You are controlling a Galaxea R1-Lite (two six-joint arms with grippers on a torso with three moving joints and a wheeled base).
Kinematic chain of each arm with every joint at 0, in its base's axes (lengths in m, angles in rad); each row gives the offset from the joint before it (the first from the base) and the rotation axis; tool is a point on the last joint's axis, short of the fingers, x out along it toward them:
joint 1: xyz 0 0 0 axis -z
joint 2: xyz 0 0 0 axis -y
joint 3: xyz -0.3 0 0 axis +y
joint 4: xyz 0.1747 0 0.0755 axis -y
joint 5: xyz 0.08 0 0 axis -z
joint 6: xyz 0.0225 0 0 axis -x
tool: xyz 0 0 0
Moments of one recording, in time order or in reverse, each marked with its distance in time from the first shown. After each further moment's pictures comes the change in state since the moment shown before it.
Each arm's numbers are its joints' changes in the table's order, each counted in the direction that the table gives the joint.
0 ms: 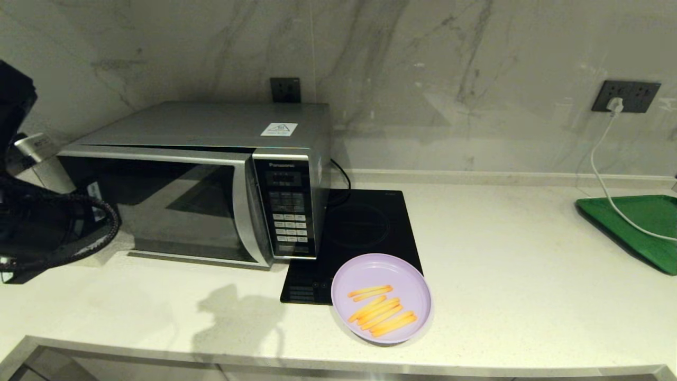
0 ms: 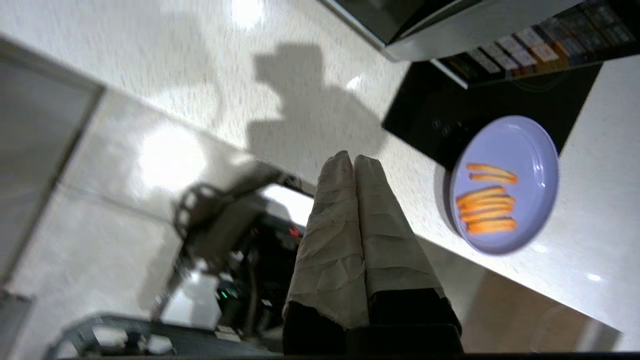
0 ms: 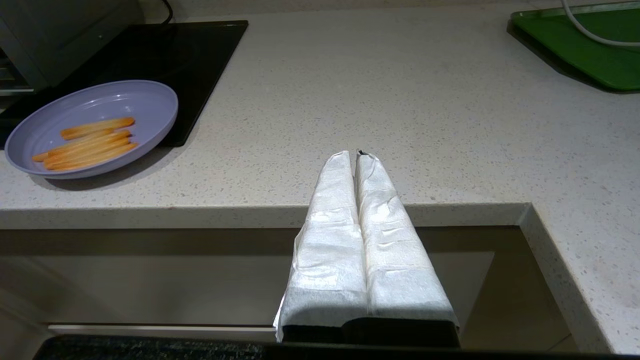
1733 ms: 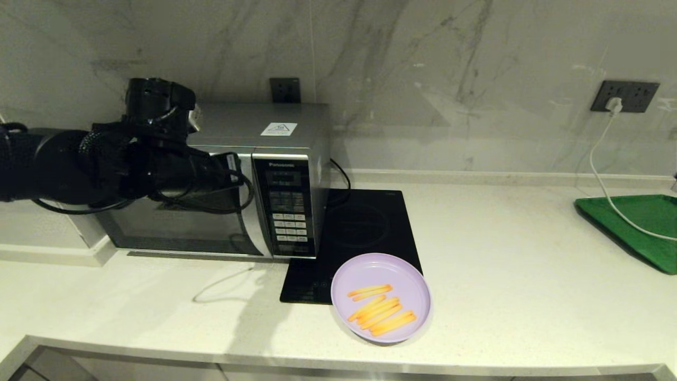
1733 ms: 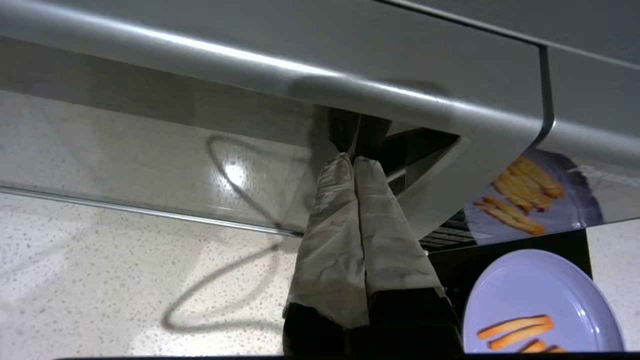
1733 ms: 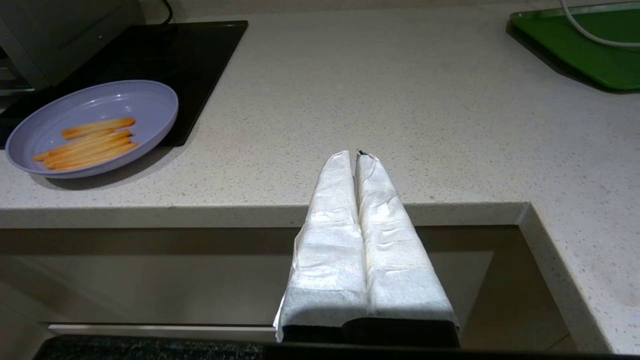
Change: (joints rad) left arm 0.079 -0.380 -0.003 0.755 -0.082 -0.374; right arm 0.000 0.000 0.000 0.000 0.000 0.000
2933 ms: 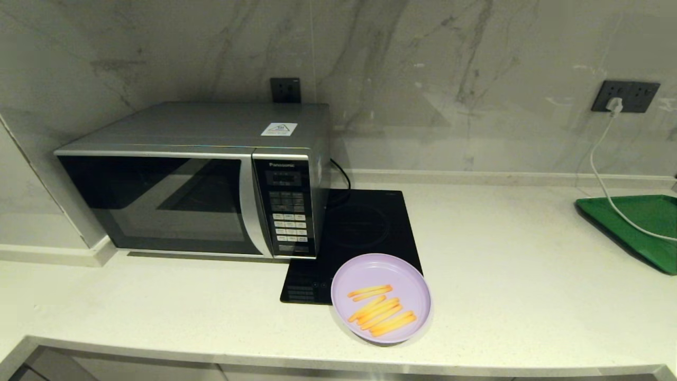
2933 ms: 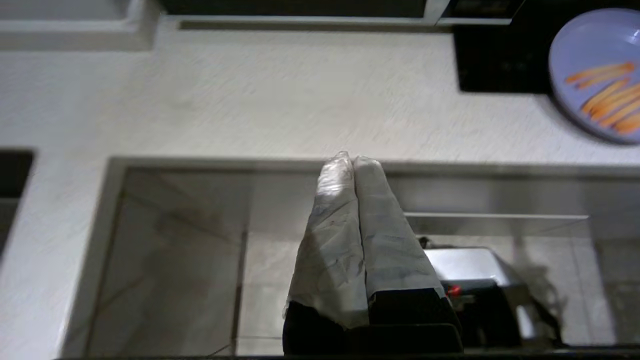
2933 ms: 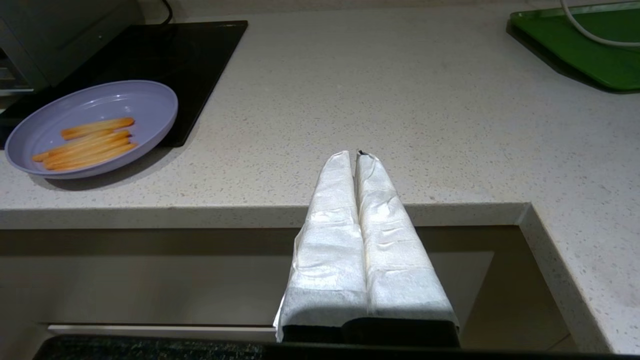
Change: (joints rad) left arm -0.050 1.053 0.472 -0.606 -0.047 -0.233; right arm 0.000 0.000 0.000 0.000 0.000 0.000
